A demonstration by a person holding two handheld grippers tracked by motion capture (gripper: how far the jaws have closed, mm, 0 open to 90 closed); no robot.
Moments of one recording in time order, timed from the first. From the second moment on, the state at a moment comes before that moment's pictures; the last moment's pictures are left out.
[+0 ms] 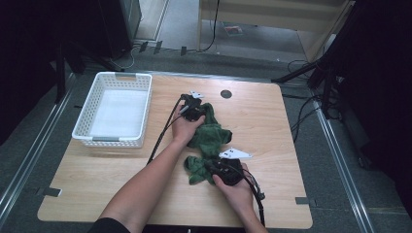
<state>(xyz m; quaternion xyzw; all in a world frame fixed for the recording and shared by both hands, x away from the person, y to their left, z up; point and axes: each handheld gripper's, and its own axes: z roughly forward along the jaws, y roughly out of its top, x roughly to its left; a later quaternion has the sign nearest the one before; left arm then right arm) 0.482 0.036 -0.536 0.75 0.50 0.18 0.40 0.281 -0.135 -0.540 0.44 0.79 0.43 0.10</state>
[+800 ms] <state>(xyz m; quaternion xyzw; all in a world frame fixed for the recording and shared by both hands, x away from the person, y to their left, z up) 0.488 0.039 -0.537 0.75 0.50 0.15 0.40 0.279 -0.121 -0.541 0.41 0.82 0.39 0.09</state>
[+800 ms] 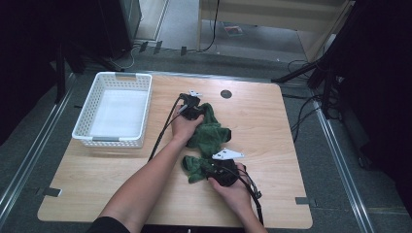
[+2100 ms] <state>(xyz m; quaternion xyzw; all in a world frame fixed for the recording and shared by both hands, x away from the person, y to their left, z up) 0.491 0.071 -0.503 0.75 0.49 0.08 0.44 0.269 -0.199 -0.531 0.44 0.78 0.43 0.12</state>
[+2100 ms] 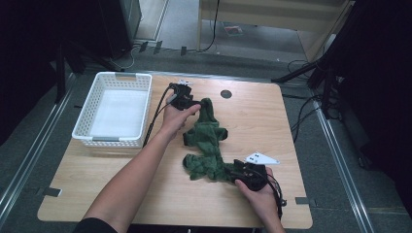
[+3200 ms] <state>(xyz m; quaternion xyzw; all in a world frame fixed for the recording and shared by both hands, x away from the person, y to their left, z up) 0.402 0.073 -0.537 0.80 0.46 0.09 0.37 0.378 -0.165 -0.531 0.49 0.75 0.42 0.12</state>
